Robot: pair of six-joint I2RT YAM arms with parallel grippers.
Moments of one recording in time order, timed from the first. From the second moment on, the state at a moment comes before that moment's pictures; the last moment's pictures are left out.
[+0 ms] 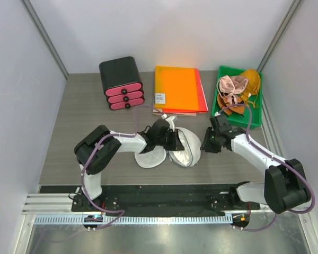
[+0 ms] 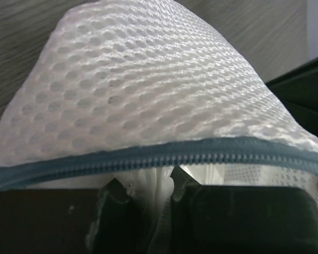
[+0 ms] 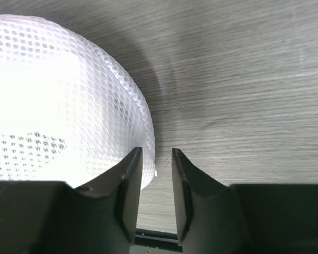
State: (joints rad) left arm -0.84 1.88 0.94 0.32 0.31 -0.73; right arm 0.33 1.27 0.70 -0.53 -0.06 0.64
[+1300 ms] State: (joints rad) left arm -0.70 1.04 0.68 -0.55 -0.19 -0.92; right arm 0.80 1.26 1.10 -0.68 0.05 0.48
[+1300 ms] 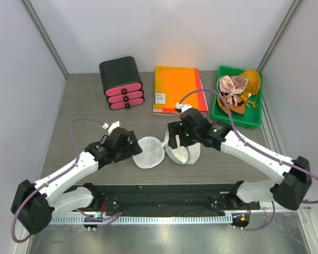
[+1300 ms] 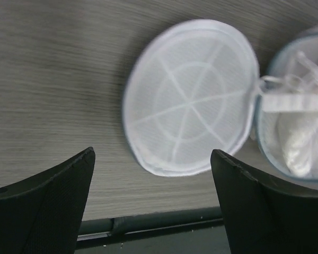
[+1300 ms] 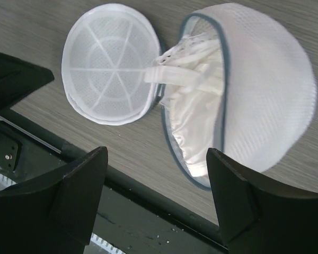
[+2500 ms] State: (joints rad) left arm -0.55 0.97 0.59 -0.20 0.06 -0.91; right arm 0.85 1.69 1.14 -0.55 0.34 0.42
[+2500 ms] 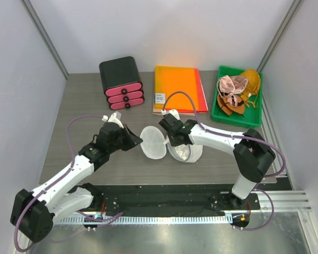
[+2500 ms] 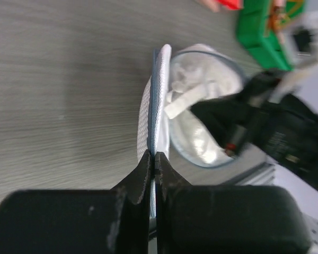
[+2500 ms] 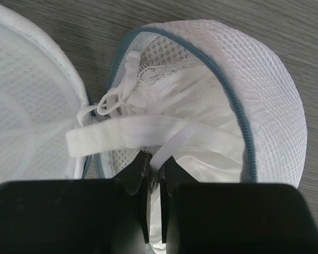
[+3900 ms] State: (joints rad) left arm -0.59 1.06 0.85 -0.30 0.09 -0.83; right arm 0.54 1.22 1.04 -0.50 0.00 0.57
